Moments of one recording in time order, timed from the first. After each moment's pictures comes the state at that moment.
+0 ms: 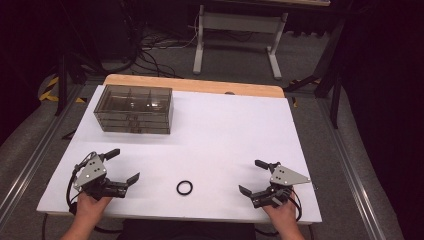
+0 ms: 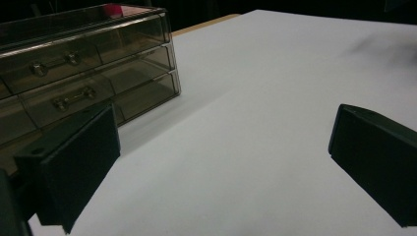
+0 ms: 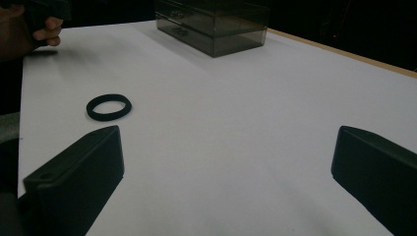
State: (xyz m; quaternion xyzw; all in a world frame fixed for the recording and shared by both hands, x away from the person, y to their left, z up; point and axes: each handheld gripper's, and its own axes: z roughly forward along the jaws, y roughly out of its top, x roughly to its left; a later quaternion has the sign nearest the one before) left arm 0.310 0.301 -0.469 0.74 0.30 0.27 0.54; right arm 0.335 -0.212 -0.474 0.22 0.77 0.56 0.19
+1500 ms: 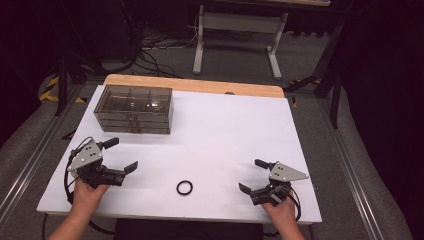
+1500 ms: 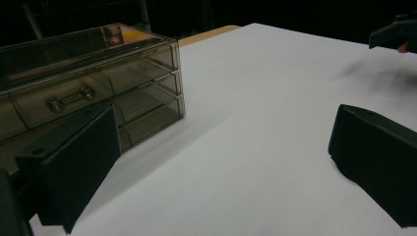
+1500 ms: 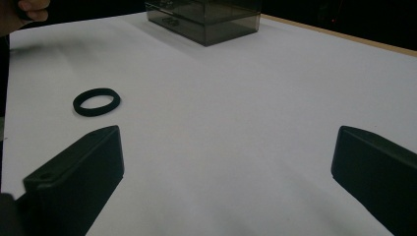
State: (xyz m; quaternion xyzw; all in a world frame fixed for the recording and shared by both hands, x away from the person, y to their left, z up) left arm 0.330 0.304 -0.433 0.75 0.30 0.25 0.54; right arm 0.344 -0.212 -0.480 0.24 0.78 0.55 0.18
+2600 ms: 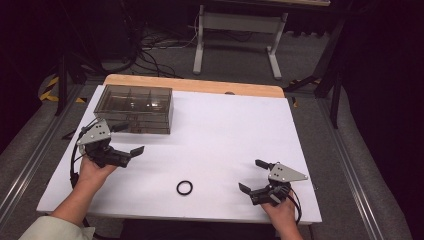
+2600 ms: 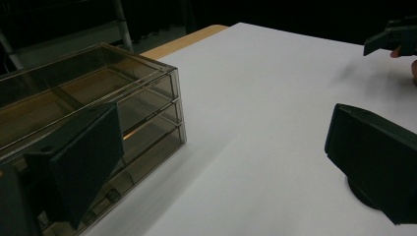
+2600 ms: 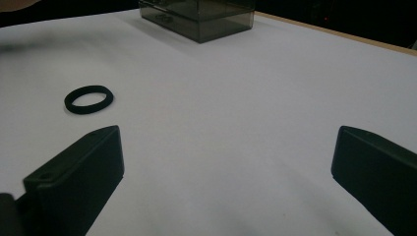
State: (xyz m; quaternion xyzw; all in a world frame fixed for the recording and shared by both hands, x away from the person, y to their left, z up) left arm 0.379 0.298 -0.412 0.77 0.27 0.21 0.54; right arm 0.343 -0.212 -0.482 0.25 0.78 0.55 0.19
